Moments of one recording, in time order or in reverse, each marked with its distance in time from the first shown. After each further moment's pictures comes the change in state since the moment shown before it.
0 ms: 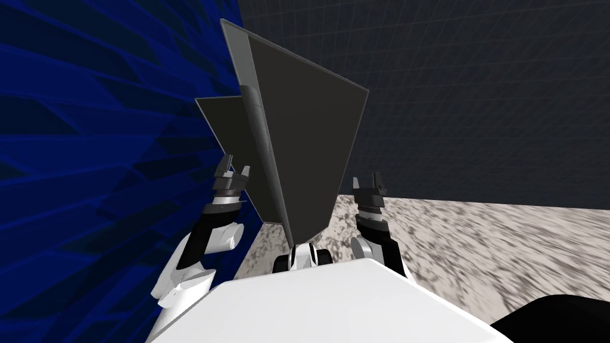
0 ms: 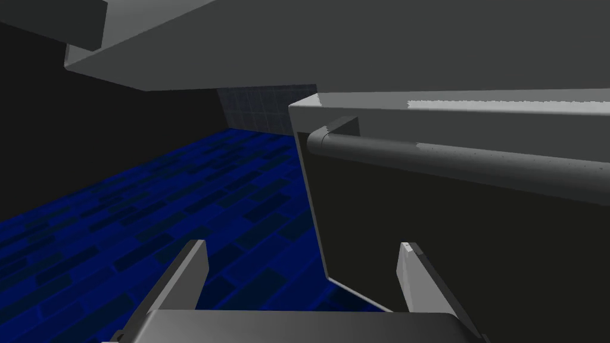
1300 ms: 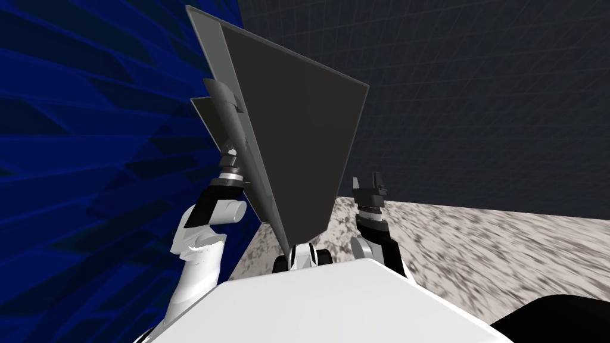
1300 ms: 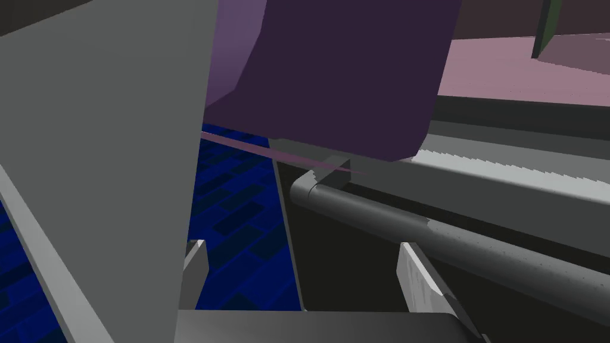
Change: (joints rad) left arm -0.305 0.025 0.044 0.011 -0.005 0.358 0.098; right arm 0.000 0.000 0.000 0.000 0.000 0.000 0.000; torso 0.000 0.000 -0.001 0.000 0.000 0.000
